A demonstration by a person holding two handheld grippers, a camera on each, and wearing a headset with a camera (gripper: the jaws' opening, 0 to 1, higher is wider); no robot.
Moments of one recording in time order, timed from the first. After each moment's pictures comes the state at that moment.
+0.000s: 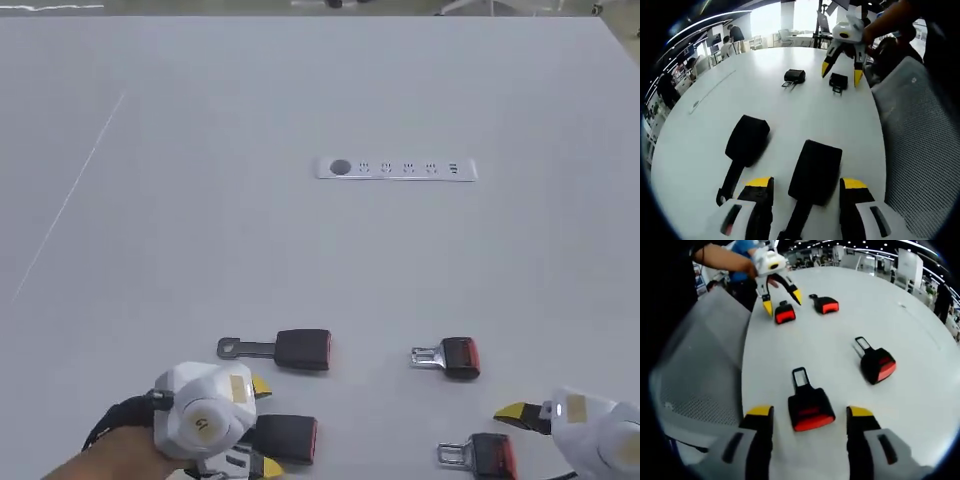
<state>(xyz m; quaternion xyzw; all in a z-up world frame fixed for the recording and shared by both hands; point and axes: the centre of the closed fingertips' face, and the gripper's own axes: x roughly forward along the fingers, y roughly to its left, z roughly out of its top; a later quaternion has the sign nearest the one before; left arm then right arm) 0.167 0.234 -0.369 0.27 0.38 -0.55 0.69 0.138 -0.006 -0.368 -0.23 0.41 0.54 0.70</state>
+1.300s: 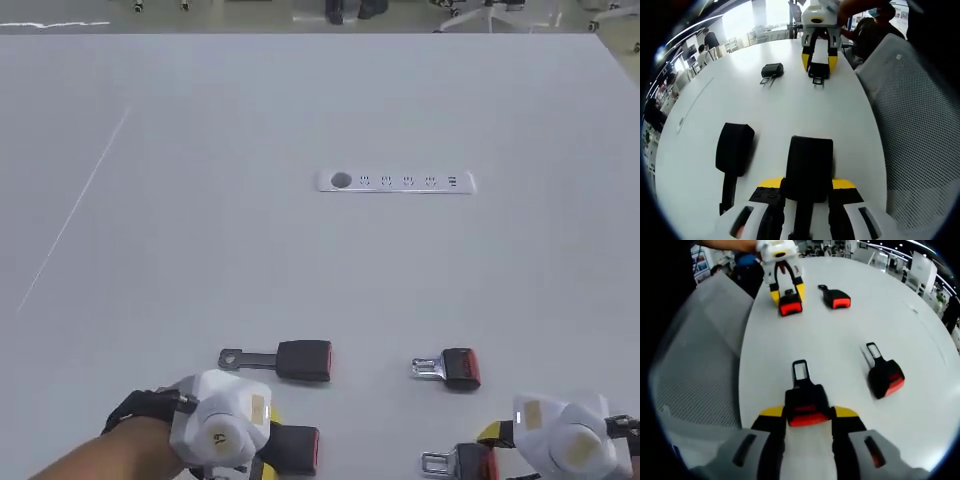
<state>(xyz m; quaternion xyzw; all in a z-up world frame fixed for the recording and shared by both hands) 0.165 0.230 -0.375 0.33 0.37 -0.59 0.63 0.142 0.014 -0.371 -0.29 0.42 0.55 0.66</state>
